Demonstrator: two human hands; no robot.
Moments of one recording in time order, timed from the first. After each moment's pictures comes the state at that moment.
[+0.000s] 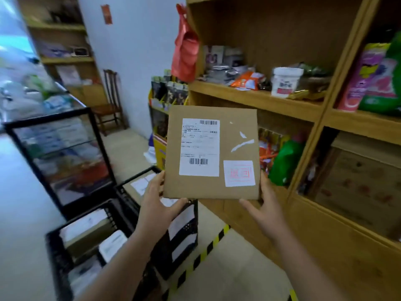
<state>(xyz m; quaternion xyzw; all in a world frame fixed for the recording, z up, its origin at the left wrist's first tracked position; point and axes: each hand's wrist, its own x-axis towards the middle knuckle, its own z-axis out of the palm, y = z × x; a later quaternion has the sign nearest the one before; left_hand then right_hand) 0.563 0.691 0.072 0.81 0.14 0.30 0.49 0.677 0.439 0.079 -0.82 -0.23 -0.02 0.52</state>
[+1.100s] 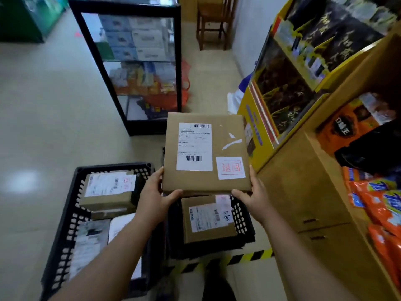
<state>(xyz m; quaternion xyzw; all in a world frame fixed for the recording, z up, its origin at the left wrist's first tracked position) 0.786 1.016 -0.108 0.66 0.53 0.24 0.48 1.041 0.896 -0.100 -0.79 -0.37 0.34 0.34</state>
